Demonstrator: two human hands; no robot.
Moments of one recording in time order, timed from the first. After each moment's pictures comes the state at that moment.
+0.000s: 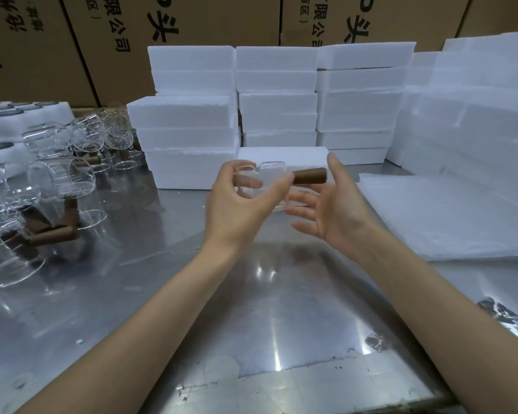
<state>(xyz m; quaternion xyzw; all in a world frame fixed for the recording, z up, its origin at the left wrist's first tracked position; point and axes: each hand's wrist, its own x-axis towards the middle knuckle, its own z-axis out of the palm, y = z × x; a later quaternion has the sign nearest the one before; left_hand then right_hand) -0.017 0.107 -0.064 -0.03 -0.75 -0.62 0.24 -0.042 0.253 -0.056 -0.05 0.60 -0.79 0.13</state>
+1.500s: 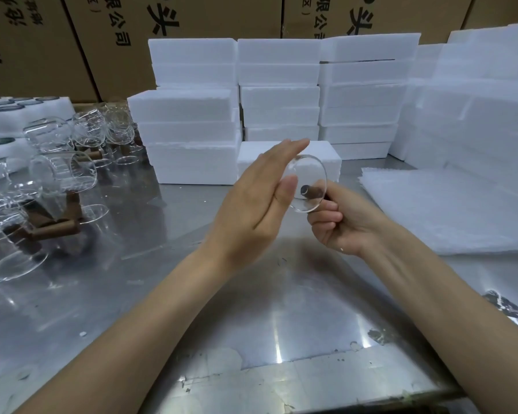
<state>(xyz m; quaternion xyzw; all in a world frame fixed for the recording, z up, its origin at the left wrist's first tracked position) 0.000 0.108 -0.060 -0.32 -0.79 -0.42 0.31 -0.034 0.258 -0.054 0.04 0.52 -0.83 0.21</state>
